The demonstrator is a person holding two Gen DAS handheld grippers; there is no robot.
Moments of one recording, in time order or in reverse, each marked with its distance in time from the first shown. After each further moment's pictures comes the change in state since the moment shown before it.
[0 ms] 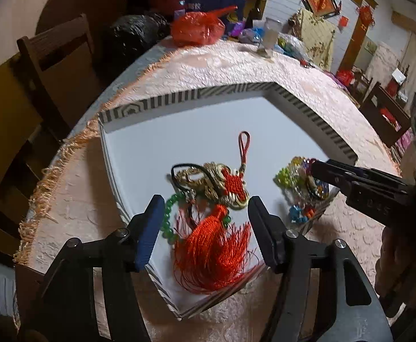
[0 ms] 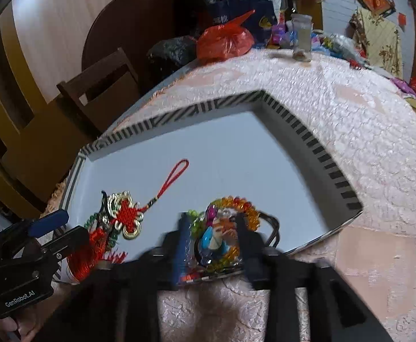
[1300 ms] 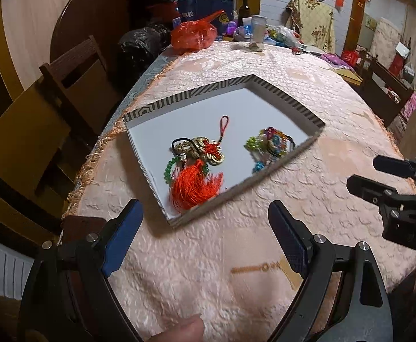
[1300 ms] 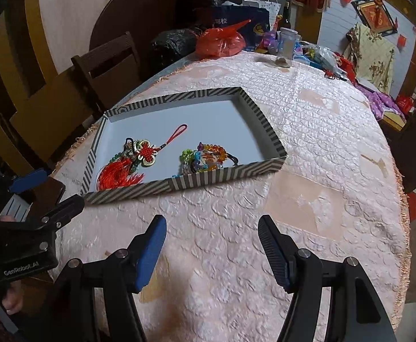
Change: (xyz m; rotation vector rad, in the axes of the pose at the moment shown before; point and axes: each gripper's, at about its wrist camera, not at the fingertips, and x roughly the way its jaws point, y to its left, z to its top) left arm -0.101 -0.058 -0.039 0.106 0.020 0.124; right arm -0.138 0.018 -0.058 -0.105 0.085 -0.125
